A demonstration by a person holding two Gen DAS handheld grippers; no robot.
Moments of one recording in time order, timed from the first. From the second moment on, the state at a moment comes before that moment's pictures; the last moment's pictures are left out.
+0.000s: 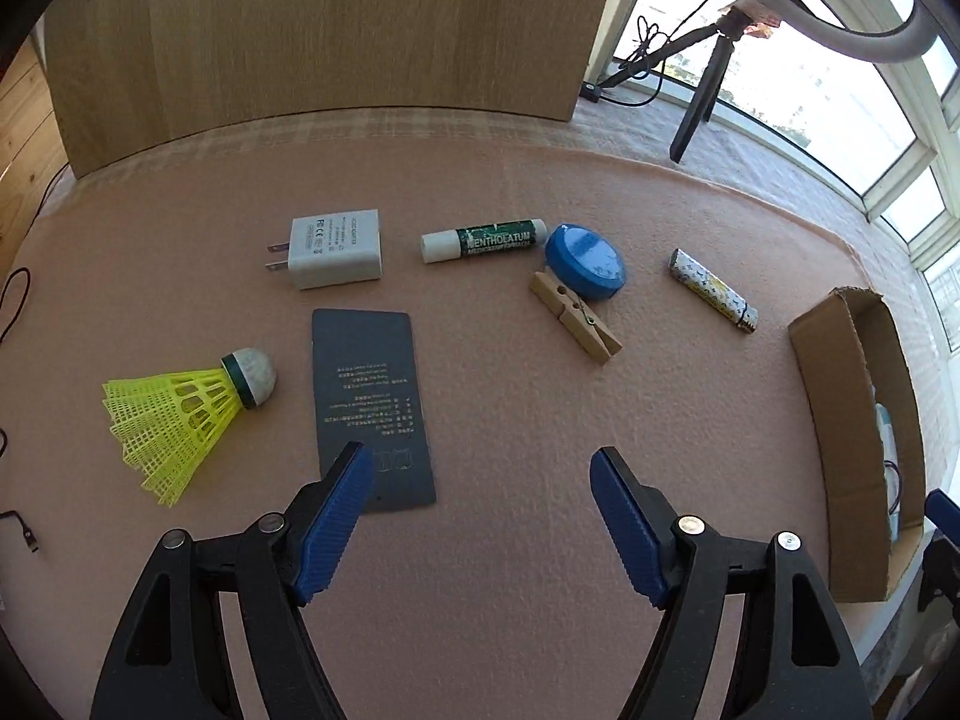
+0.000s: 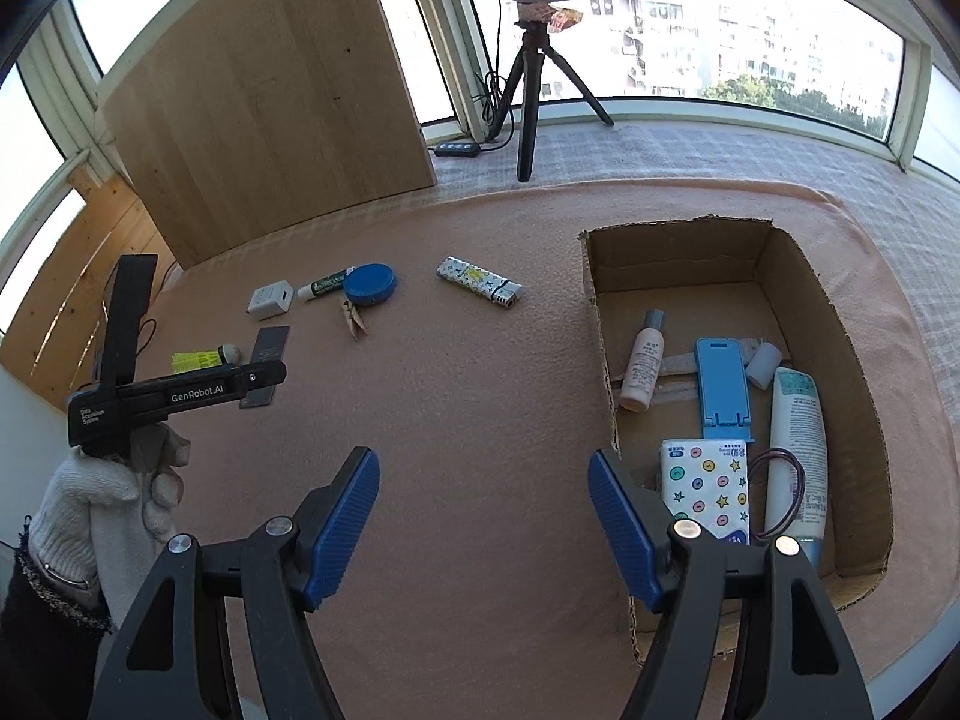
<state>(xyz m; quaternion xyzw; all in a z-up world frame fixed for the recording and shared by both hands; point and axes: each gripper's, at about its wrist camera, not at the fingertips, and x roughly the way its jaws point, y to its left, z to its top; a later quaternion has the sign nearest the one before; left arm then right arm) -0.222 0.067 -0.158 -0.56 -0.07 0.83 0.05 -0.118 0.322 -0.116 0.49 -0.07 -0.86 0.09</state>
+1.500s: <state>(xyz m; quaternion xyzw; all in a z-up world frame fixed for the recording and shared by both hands) -0.247 0.055 -0.179 -0.58 -0.04 0.81 0.01 -0.101 0.322 -0.138 0.51 -0.08 -0.85 0.07</state>
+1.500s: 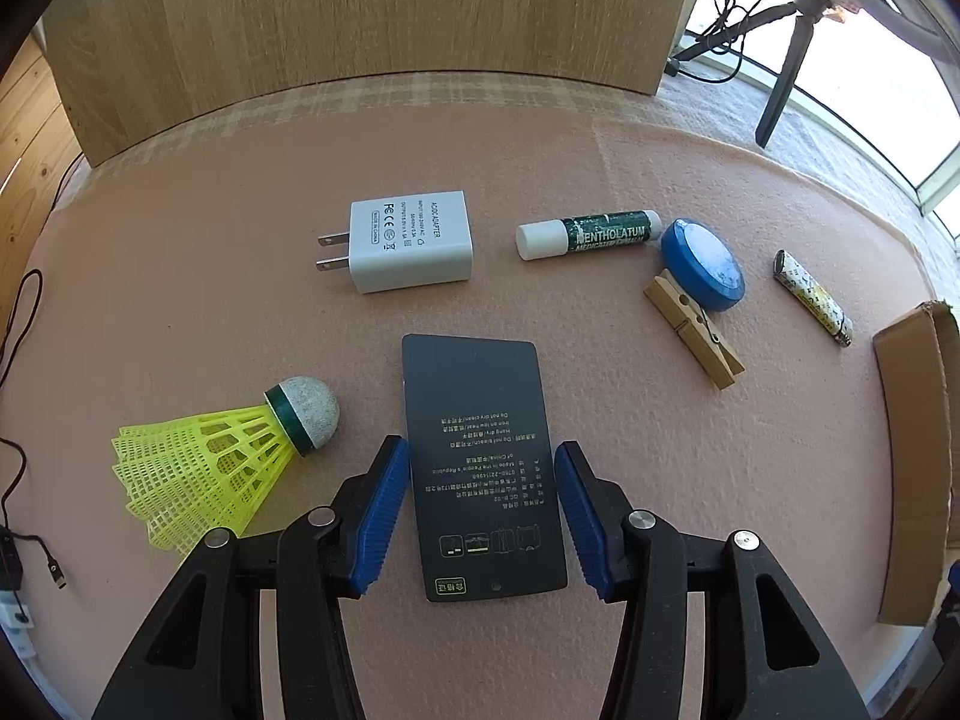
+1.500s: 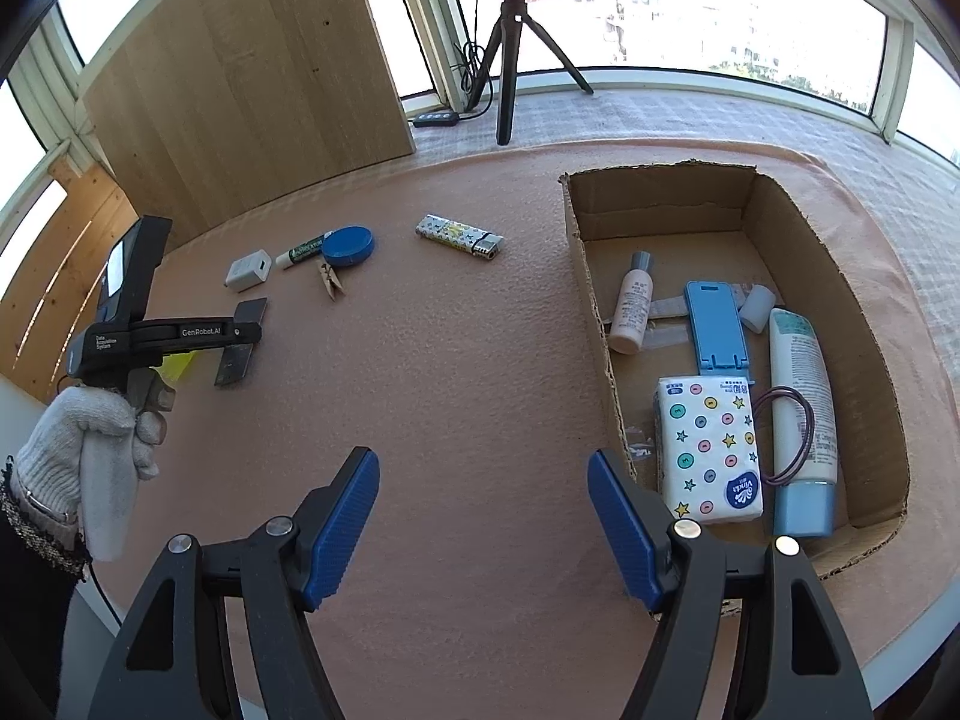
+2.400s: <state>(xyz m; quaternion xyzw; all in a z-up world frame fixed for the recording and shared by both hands) -0.226 0.284 -0.086 -0.50 0.04 0.84 0.22 -0.061 0.387 -0.128 0.50 -0.10 -0.86 0.02</state>
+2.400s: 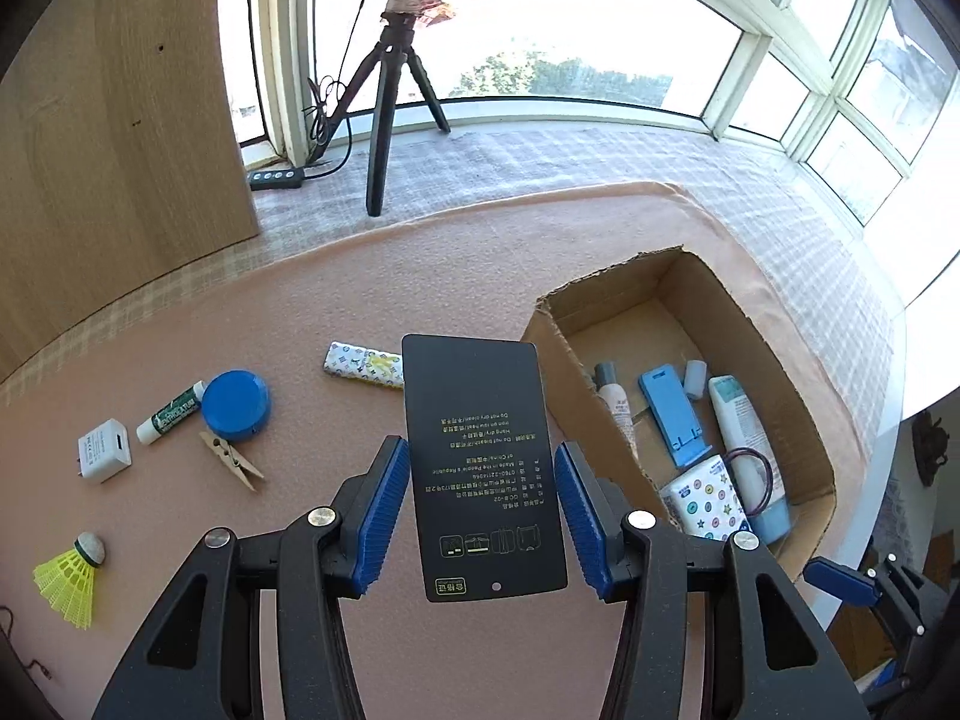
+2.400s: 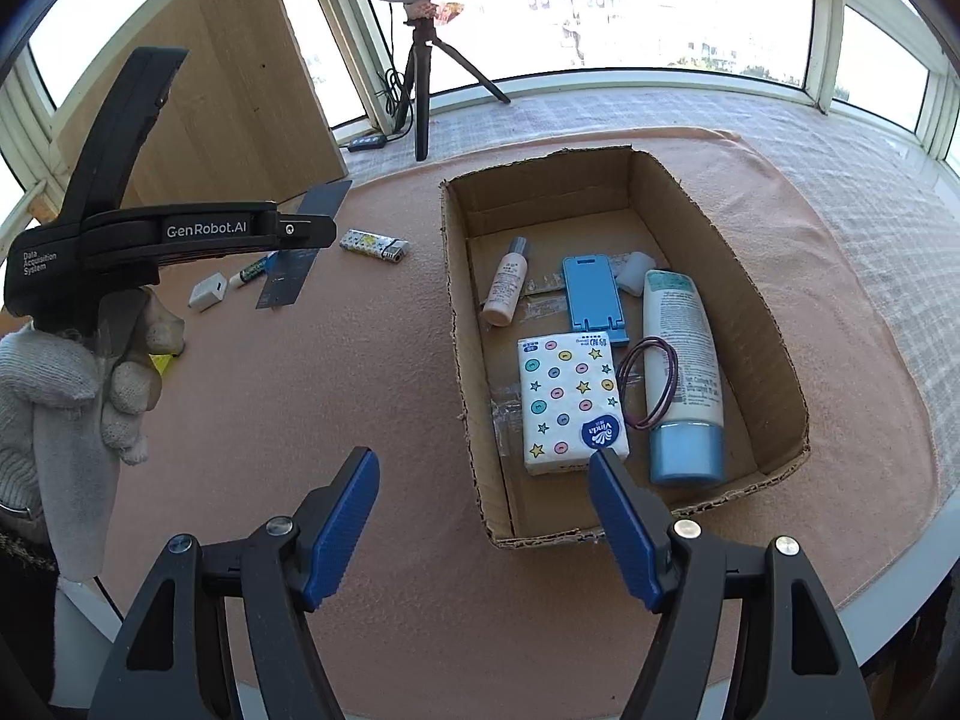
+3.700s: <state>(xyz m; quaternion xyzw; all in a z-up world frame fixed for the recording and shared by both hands) -0.221 0.392 -0.096 -0.51 0.05 0.81 0.28 -0.057 0.423 -0.142 0.51 -0.10 -0.85 0.01</state>
